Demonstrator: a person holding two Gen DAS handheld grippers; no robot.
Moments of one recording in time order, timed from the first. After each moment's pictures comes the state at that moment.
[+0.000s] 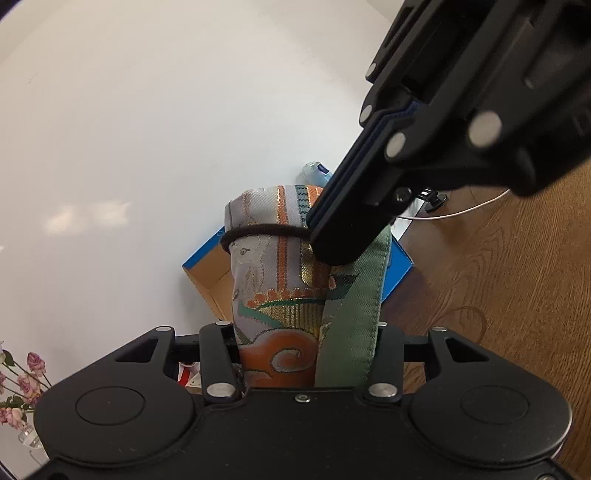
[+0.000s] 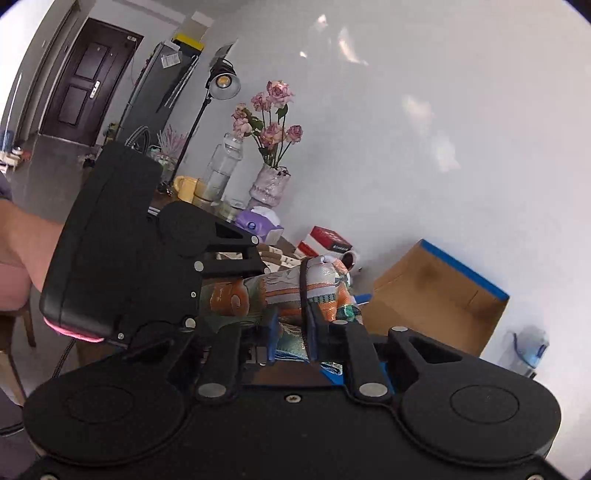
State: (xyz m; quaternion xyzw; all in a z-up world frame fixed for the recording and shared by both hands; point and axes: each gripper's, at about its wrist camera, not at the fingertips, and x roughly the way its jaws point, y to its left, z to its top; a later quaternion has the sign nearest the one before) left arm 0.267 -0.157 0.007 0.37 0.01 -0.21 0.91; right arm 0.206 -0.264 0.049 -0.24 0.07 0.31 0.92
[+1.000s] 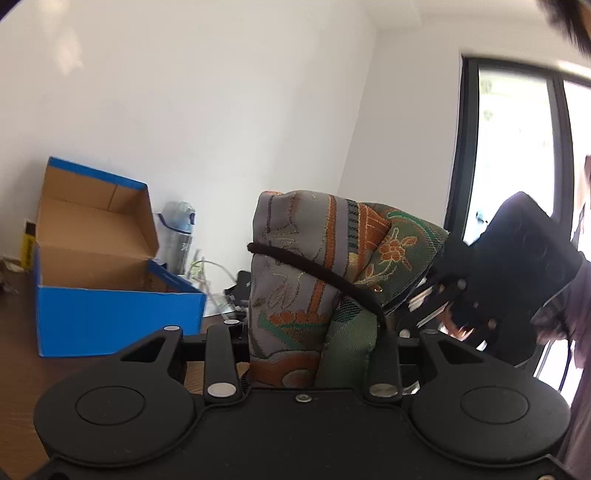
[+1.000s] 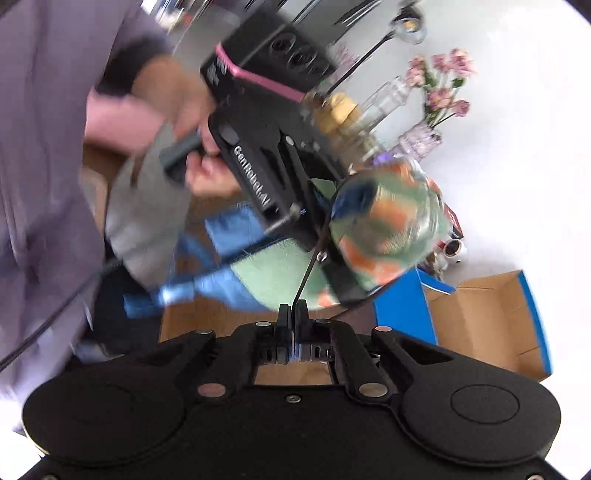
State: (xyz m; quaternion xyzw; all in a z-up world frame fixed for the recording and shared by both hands) left arm 0.277 -0.041 0.067 -0.15 0.09 -0.55 0.82; right arm 0.162 -0.259 0.065 -0.43 0.15 0.43 0.78
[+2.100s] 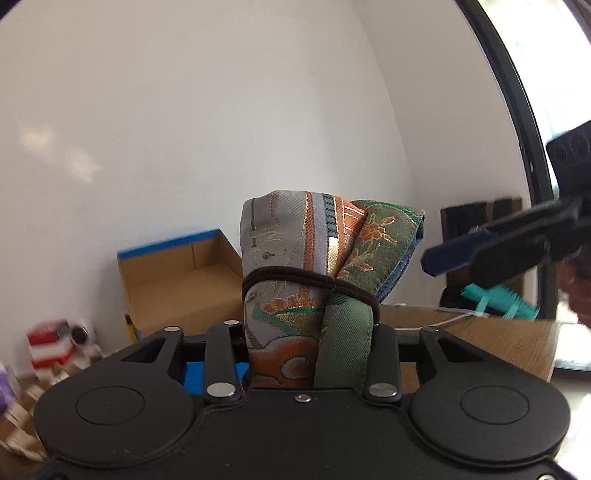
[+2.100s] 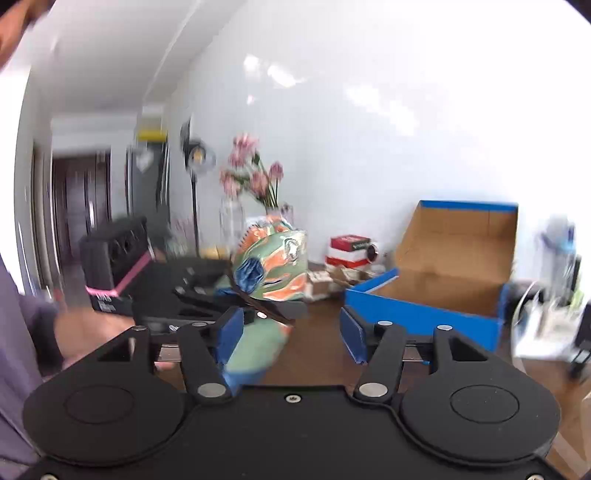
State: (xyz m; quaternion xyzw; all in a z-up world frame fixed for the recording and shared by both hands) left arm 0.247 -0.133 0.034 0.18 -0.02 -0.33 0.92; right arm 0.181 -0.371 0.030 0.05 0.06 0.36 0.93
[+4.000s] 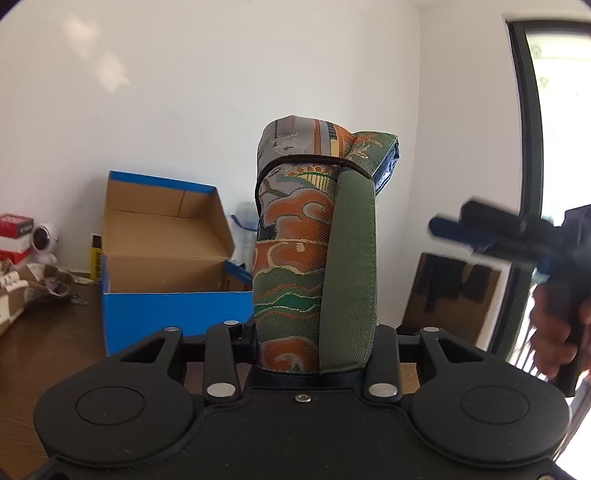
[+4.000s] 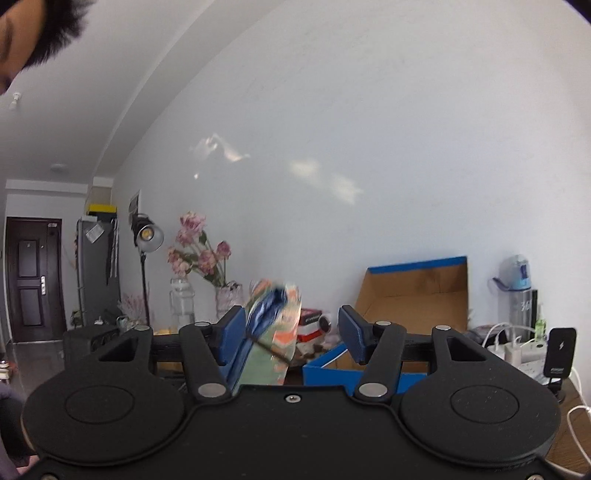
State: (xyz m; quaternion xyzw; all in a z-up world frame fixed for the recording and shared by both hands) left arm 0.296 -0.044 0.039 -0.11 0.10 -0.43 0.89; right arm 0.194 -0.361 0.043 0.07 0.00 0.28 0.96
